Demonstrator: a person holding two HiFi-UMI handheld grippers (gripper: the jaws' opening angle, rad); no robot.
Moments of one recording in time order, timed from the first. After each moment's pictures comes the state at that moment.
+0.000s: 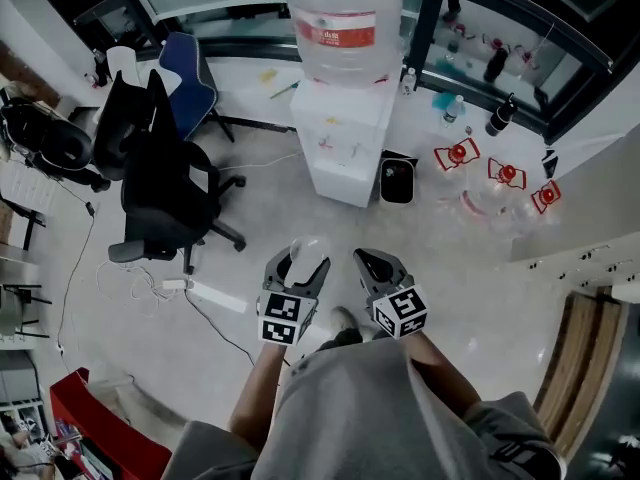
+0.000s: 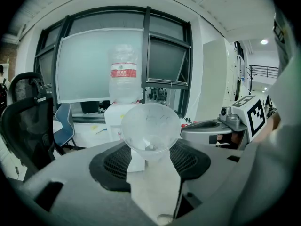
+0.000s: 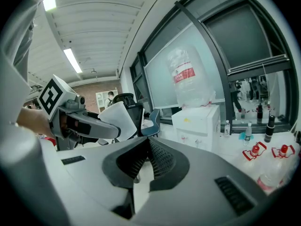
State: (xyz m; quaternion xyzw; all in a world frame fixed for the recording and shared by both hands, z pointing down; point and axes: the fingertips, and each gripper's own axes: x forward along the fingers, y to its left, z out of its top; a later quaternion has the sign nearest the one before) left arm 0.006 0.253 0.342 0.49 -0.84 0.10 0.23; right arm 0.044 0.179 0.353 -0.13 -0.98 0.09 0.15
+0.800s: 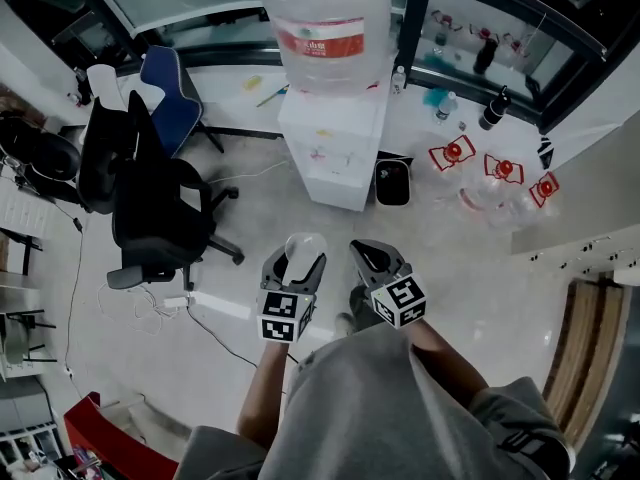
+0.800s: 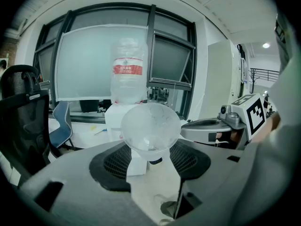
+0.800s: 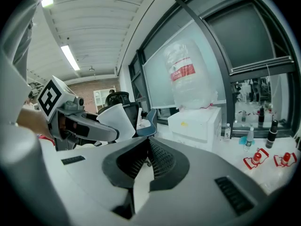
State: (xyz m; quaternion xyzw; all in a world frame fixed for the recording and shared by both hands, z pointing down) left arm -0.053 0.231 0.355 0.49 -0.83 0.09 0.24; right arm -0.018 0.154 0.359 -0.12 -0.98 0.08 0.16
